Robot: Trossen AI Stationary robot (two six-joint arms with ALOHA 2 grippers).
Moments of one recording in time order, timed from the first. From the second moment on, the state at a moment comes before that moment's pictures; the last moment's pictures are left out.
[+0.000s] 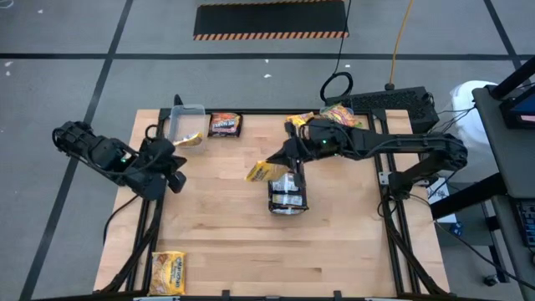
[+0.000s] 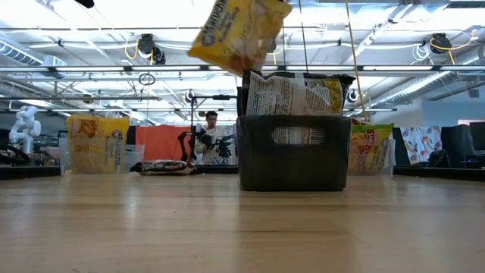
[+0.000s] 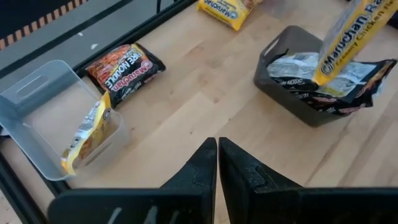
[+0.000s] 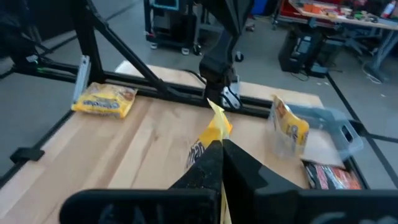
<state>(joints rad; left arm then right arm) -0.52 1.04 1.37 -1.57 -0.69 -1.21 -0.08 1.43 1.27 -0.17 -0.19 -0.17</state>
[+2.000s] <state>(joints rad) -0.16 1.23 1.37 -0.86 -0.31 -0.31 -0.09 1.47 1.34 -0.24 -0.23 -0.22</state>
